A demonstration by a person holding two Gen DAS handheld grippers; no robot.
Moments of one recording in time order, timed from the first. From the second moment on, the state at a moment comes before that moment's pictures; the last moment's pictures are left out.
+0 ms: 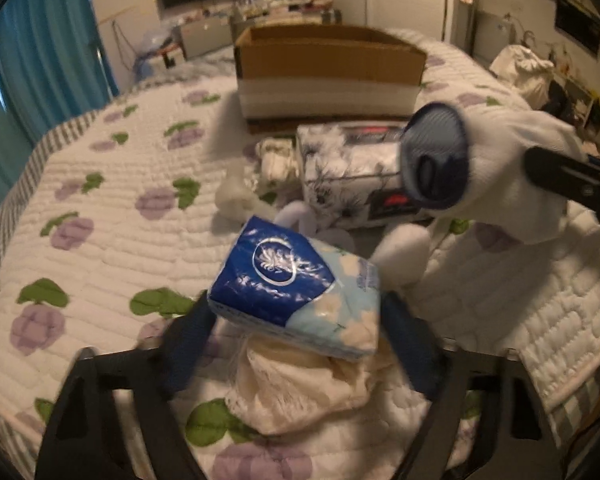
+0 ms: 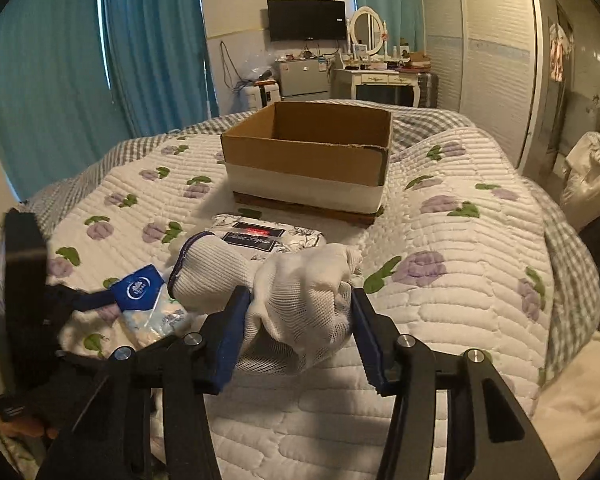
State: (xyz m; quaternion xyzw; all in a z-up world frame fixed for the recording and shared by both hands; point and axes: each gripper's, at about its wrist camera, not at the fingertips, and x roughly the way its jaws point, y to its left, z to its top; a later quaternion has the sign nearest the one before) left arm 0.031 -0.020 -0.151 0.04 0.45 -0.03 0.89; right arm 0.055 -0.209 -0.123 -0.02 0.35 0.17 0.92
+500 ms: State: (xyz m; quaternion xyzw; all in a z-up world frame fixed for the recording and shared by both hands) left arm 0.015 -0.009 -0.108 0.02 0.39 -0.05 0.92; right arm 0.046 -0.219 -0.108 -0.02 0.33 0.17 0.93
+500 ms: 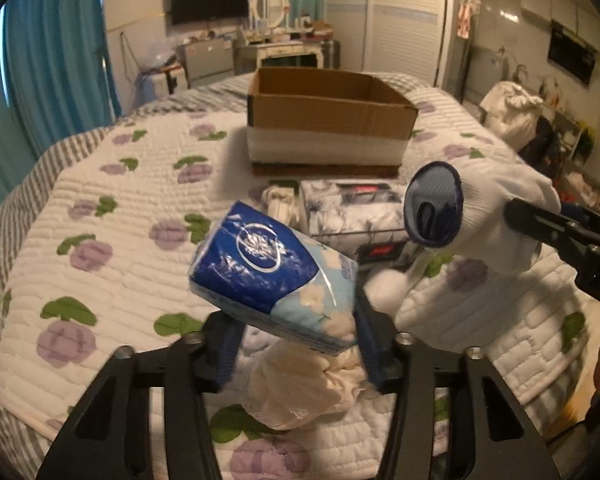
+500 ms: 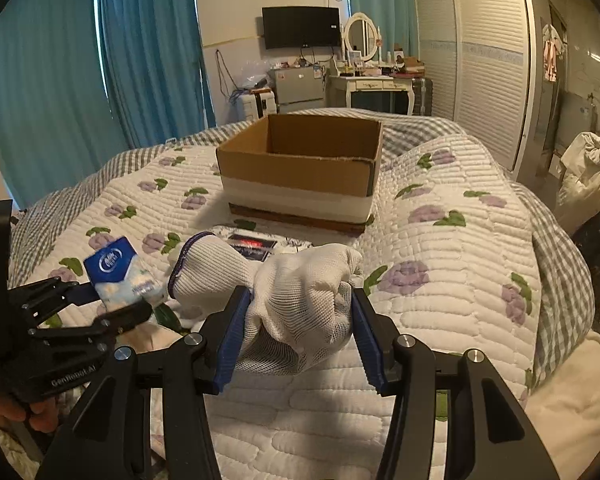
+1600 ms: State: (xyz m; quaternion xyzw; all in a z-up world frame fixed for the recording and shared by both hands) left arm 0.261 -0.035 -0.046 0.07 0.33 -0.10 0.94; right arm 0.307 -0.177 -0.041 -0.08 0.30 0.14 0.94
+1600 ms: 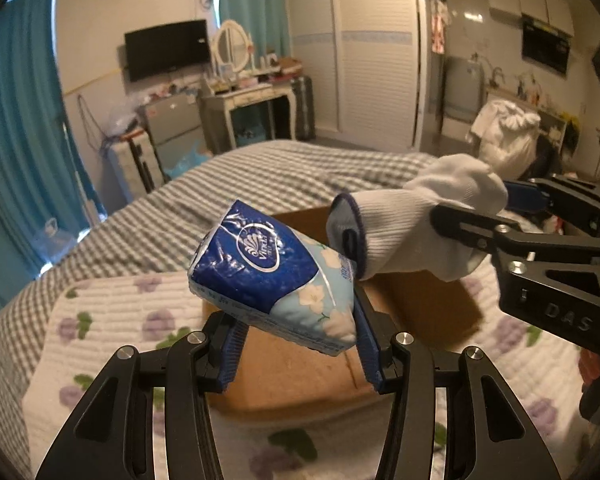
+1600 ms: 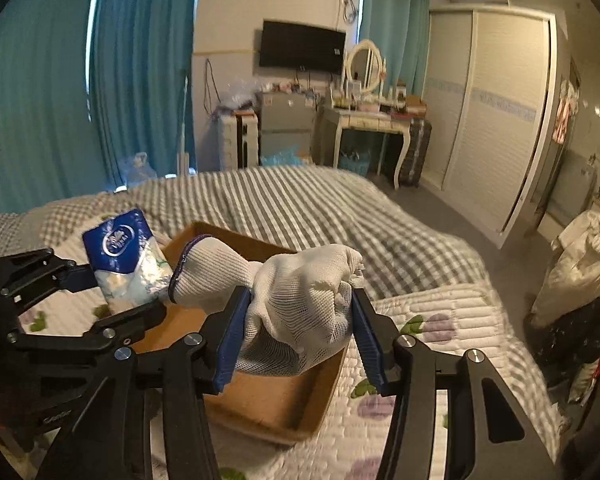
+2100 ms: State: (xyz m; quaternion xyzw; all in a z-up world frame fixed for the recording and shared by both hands) left arm 0.248 -0.030 -0.025 0.08 0.31 -0.03 0.95; right arm 0.301 -0.206 -0.027 -0.02 0.28 0.14 0.95
